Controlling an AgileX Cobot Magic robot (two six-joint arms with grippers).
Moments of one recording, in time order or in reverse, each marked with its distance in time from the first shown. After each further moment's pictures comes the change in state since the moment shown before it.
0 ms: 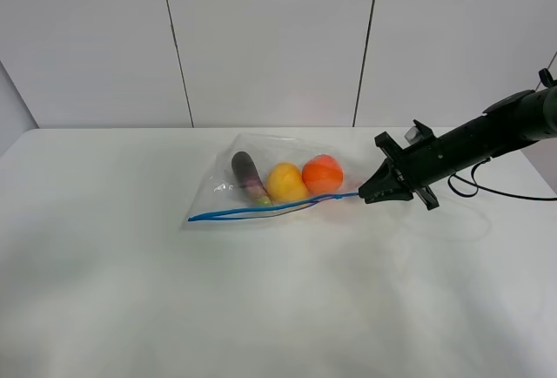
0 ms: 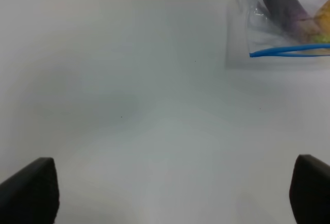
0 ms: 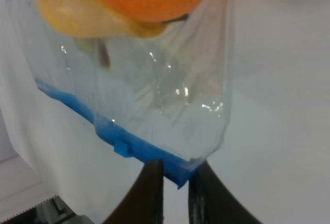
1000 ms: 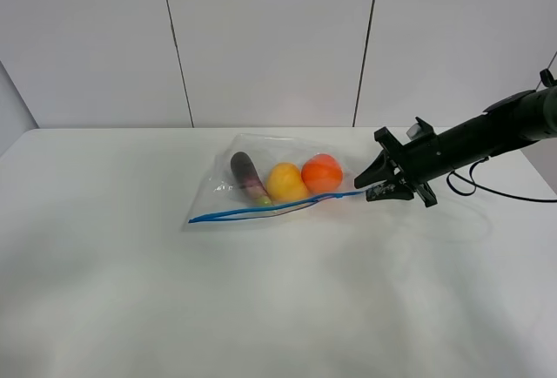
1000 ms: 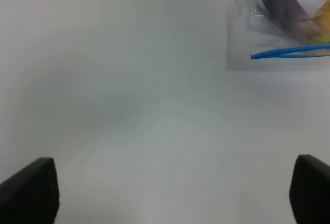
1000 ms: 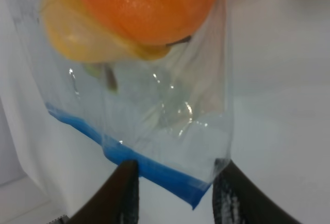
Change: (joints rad) left arm 0.000 0.000 0.000 0.000 0.000 0.000; right arm 0.000 0.000 0.000 0.037 -0.037 0.011
